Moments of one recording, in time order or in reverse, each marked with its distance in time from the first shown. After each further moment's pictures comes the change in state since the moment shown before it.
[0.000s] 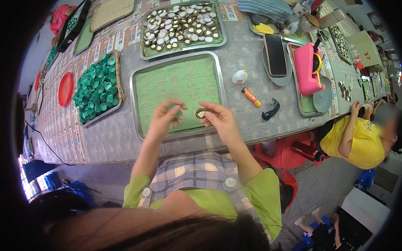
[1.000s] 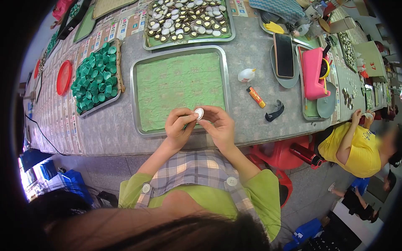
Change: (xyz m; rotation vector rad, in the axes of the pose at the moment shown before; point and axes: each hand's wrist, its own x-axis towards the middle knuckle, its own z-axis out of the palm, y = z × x) left_hand -0.011 -0.025 0.043 0.717 0.351 0.924; right_hand -0.009 0.012 0.018 -0.031 -0.006 -0.219
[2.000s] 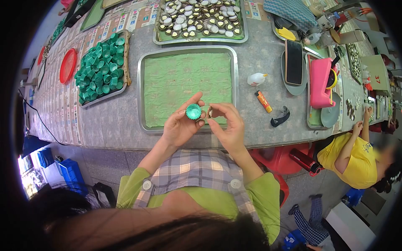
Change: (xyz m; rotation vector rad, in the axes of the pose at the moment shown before) left_hand 0.020 0.009 -0.022 -1.632 -0.037 -1.201; right_hand 0.010 -0.018 0.000 -0.414 -0.026 -0.160
